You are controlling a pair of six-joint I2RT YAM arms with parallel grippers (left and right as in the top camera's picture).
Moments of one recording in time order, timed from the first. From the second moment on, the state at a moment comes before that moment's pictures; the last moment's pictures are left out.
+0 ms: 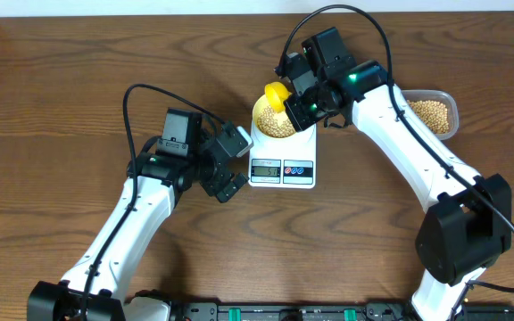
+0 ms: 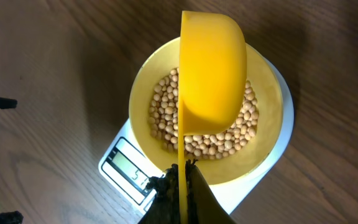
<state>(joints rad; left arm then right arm) -0.24 1.39 0.89 -0.57 0.37 0.60 0.46 1.92 1.67 -0.85 -0.28 -0.08</state>
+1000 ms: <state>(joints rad) -0.24 1.39 0.89 -0.57 0.37 0.60 0.46 1.92 1.63 -0.87 -0.27 -0.15</state>
